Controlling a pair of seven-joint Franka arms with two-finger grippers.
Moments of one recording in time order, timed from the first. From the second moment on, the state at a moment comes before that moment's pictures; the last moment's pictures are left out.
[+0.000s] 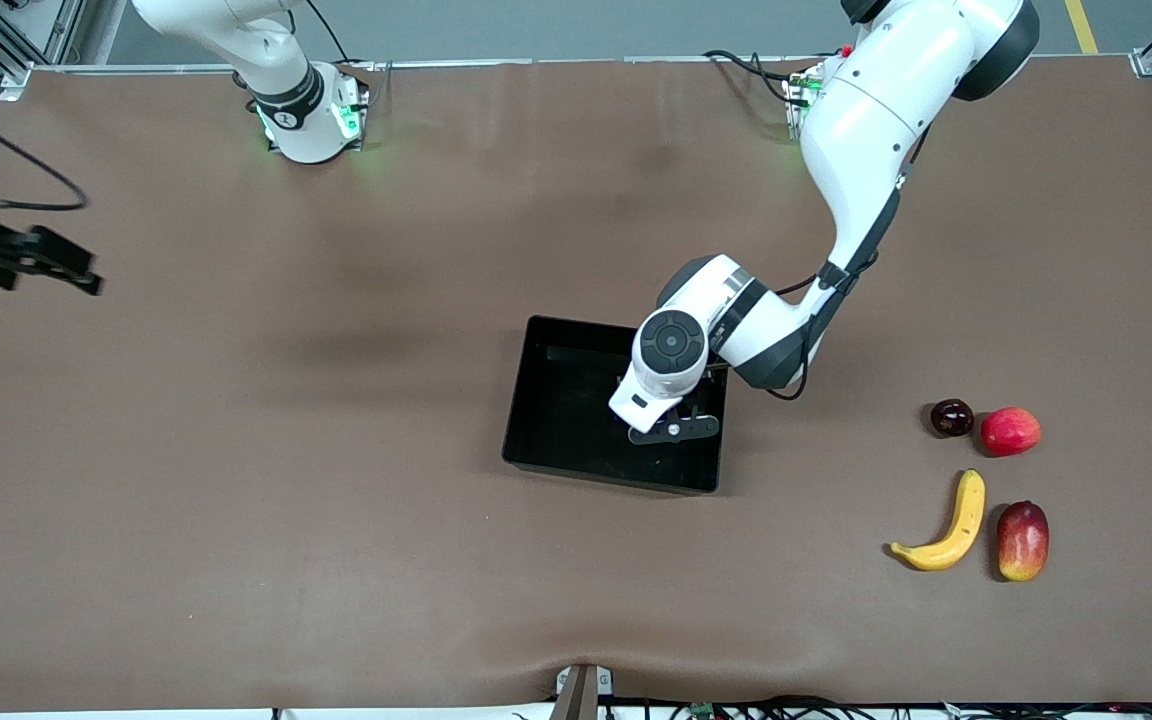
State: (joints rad) left arm -0.35 0.81 -0.35 -1.43 0.26 2.04 -0.85; right arm 0.28 -0.02 -0.40 -1.62 0.01 1.61 -0.10
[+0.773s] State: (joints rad) left arm -0.10 0.57 -0.34 -1.40 0.26 1.95 -0.56; right arm 0.22 -0.01 -0.38 -1.52 0.10 1.57 -0.15
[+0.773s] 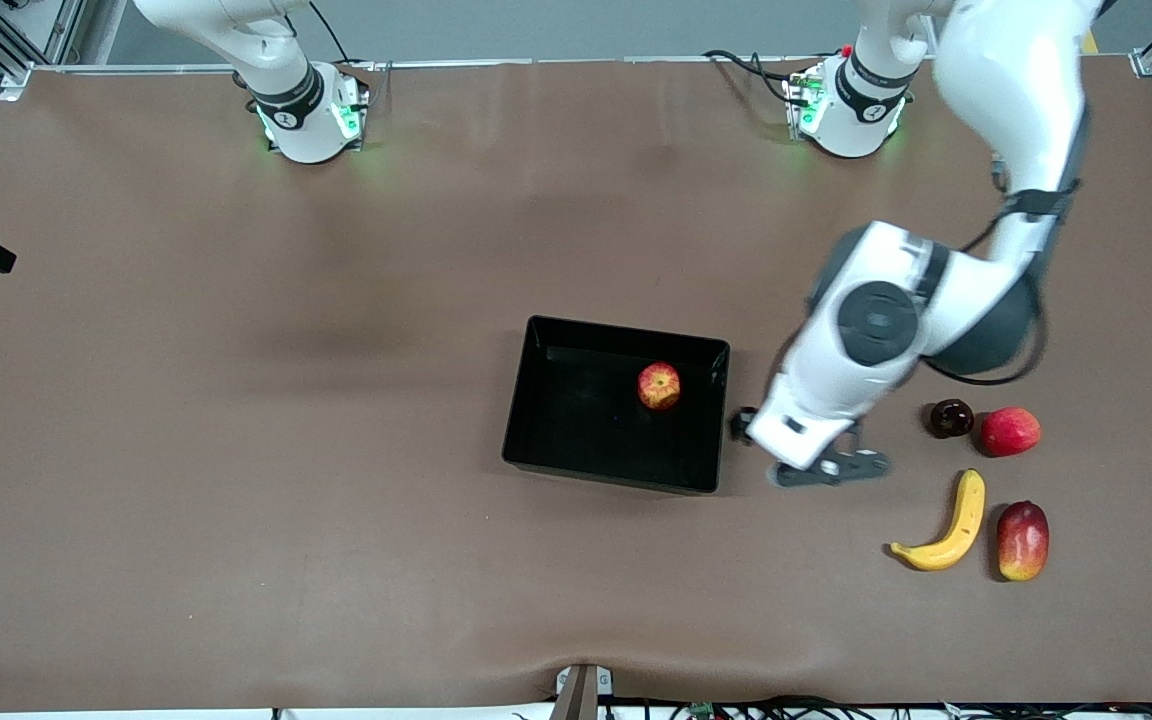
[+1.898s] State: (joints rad) left arm 0.29 0.74 -0.33 -1.50 0.35 2.26 0.17; right arm 0.25 -0.01 -0.36 -1.51 0.06 1.55 -0.13
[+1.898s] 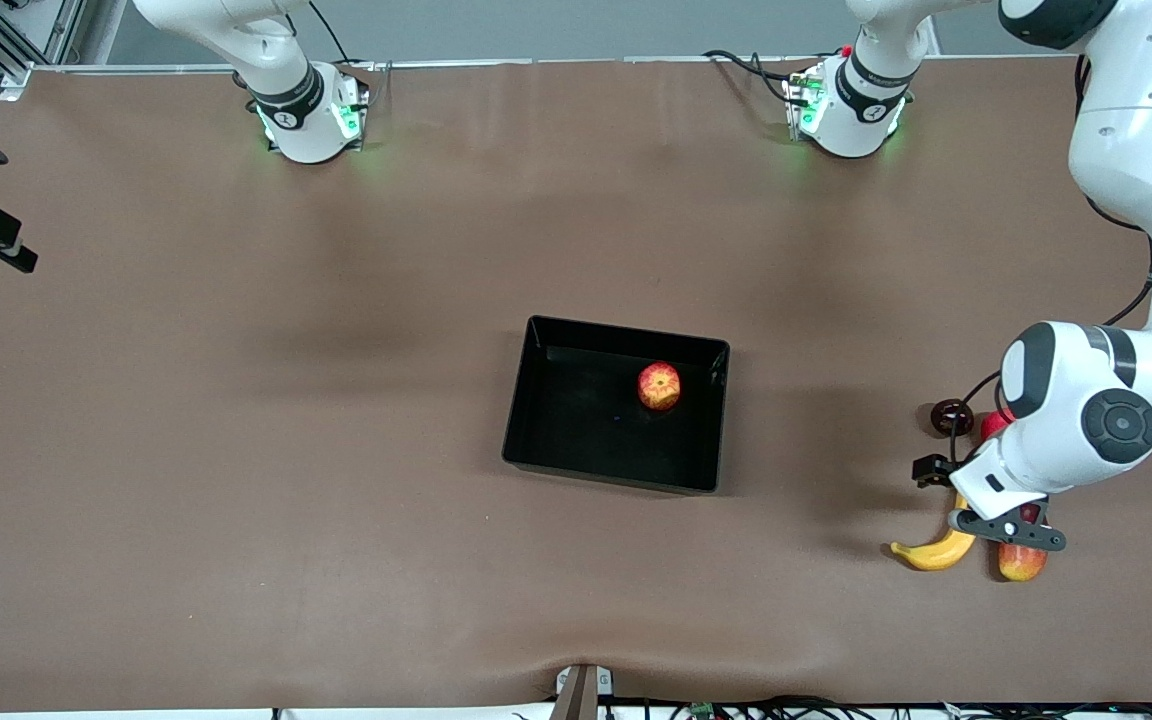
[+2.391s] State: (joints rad) left arm 0.30 0.83 -0.30 -1.47 0.35 2.42 0.41; right arm 0.03 -0.01 -0.16 -1.51 0.02 1.53 -0.13
